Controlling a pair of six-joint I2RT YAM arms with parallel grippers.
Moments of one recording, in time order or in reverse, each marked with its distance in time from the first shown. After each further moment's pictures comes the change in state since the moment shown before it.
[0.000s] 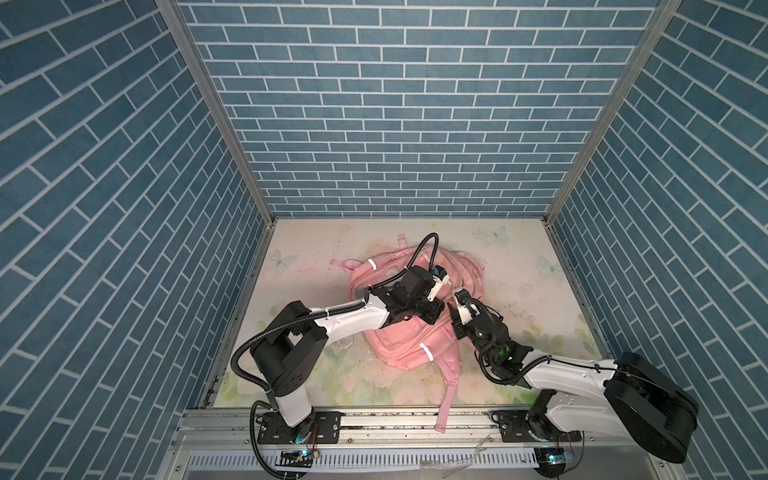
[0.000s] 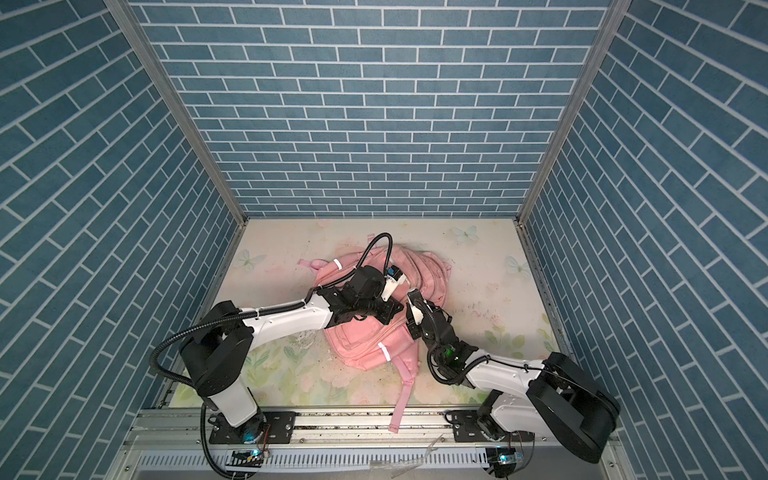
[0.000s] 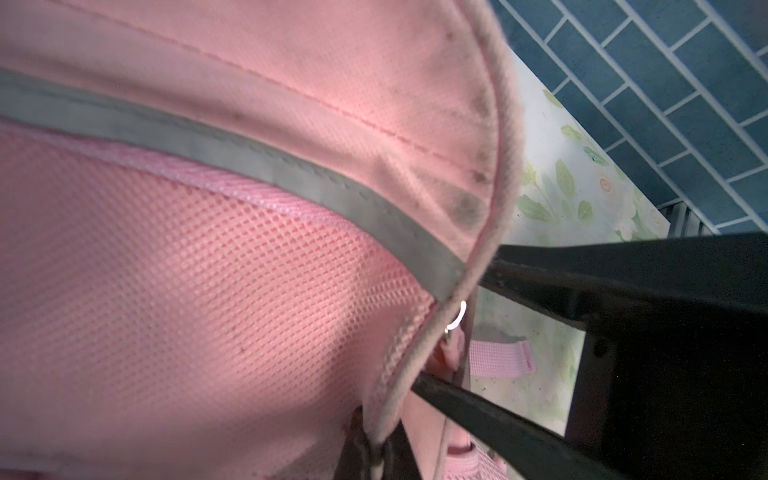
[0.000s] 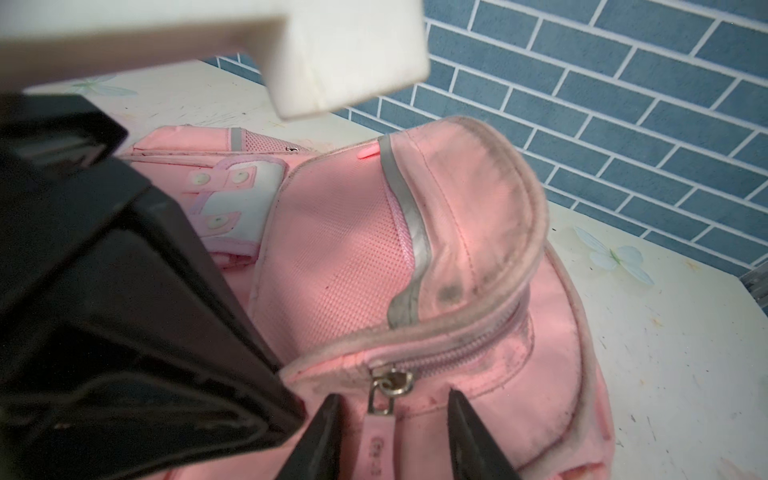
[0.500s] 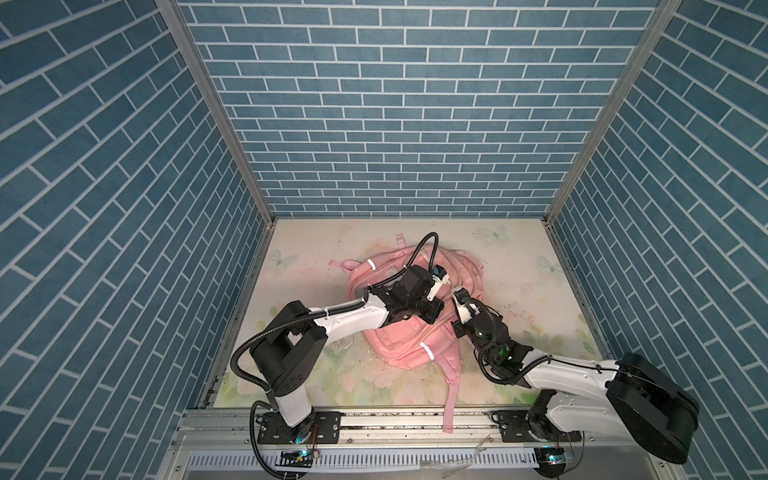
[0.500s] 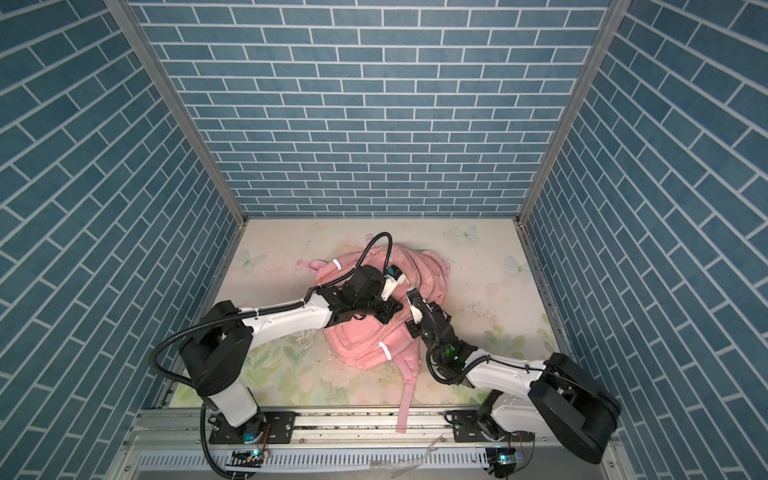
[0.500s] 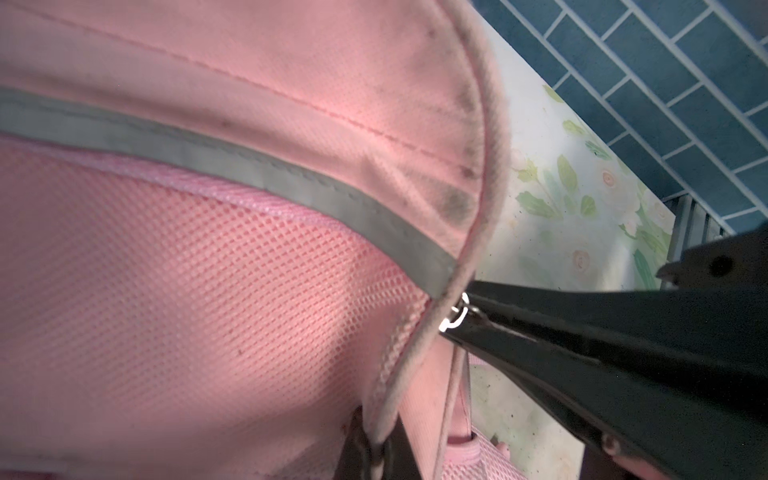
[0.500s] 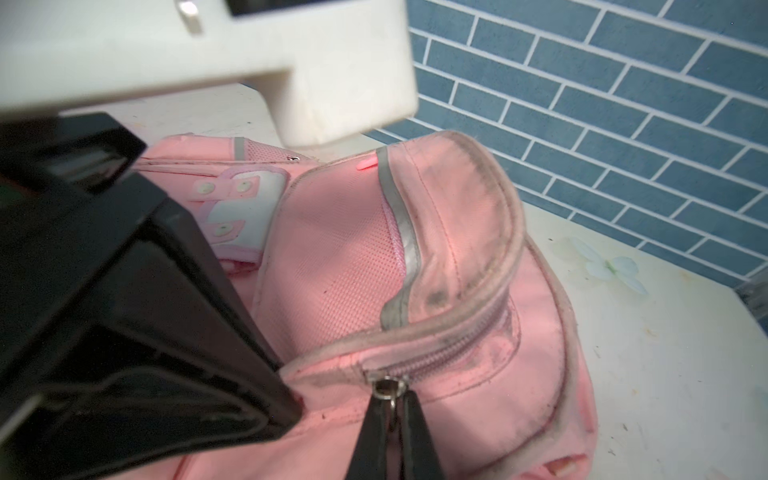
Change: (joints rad) left arm 0.005 -0.013 0.001 -0.024 -0.005 0.046; right arm -0.041 -0.089 -0.020 -0.039 -0.077 -0.014
